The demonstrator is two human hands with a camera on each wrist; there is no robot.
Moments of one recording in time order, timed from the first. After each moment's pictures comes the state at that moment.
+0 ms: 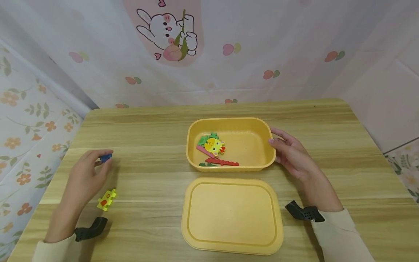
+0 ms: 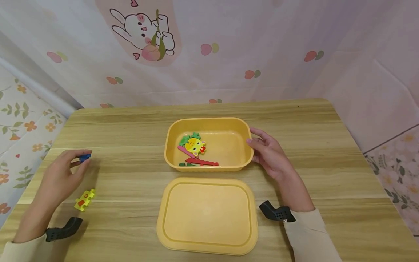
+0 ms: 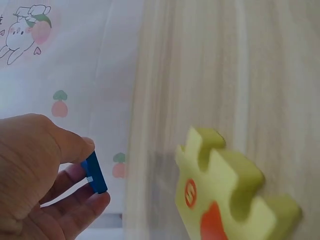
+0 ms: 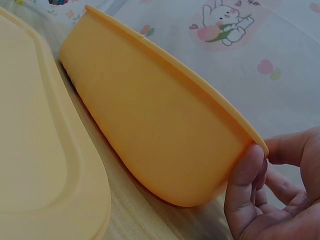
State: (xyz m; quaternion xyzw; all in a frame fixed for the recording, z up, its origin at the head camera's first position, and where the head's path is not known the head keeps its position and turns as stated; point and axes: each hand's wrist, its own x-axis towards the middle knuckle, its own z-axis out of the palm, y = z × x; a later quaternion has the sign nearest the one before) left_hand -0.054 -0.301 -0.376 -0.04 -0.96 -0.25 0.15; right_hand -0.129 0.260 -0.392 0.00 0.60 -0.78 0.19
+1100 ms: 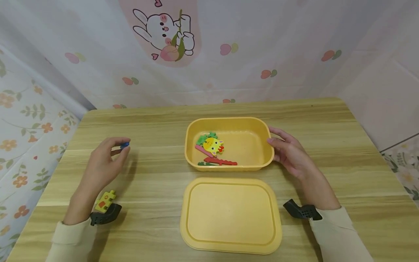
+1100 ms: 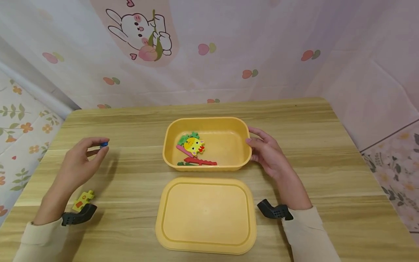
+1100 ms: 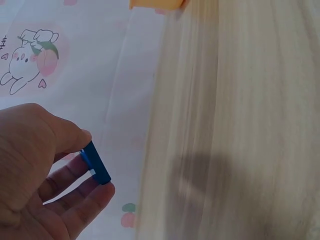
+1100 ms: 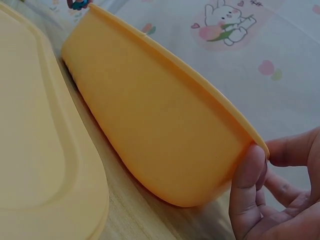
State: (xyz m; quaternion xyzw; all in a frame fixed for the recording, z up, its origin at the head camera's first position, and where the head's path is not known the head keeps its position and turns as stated) left_hand -0.086 -0.260 -0.363 -0.08 -0.93 -0.34 0.10; right_hand -0.129 0.257 -0.388 0.03 0.58 -0.79 0.18
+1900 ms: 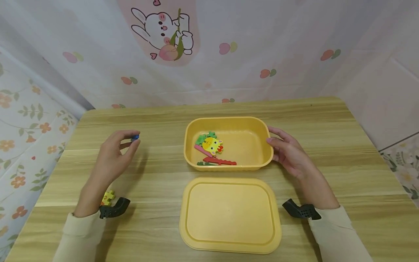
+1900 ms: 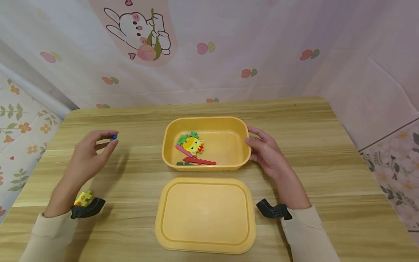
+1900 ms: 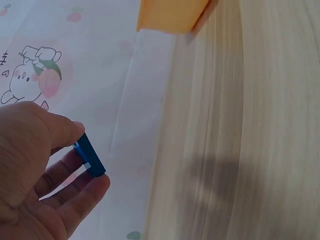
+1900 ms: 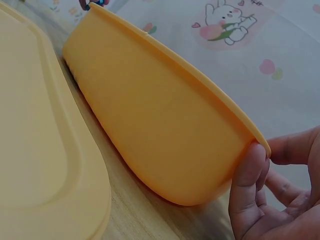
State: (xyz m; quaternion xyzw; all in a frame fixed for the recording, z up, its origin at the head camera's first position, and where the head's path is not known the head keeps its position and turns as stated) left_hand -0.102 -0.234 -0.359 -0.11 -0.92 -0.36 0.13; right_hand -0.129 0.259 -0.387 0.03 0.58 -0.80 0.18
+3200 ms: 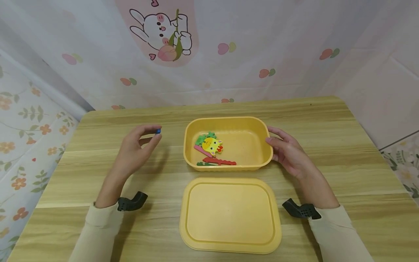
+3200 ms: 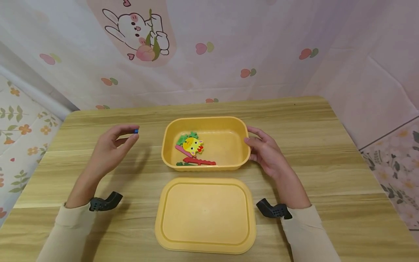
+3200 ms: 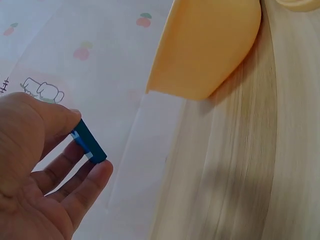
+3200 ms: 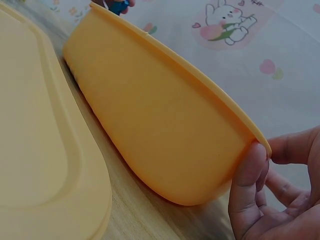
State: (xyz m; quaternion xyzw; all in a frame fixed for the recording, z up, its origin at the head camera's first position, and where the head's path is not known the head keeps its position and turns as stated) left_hand -0.121 -0.188 -0.354 -0.13 -0.87 -0.47 0.07; right_hand -0.130 0.258 -0.390 0.03 0.59 -0.79 0.18
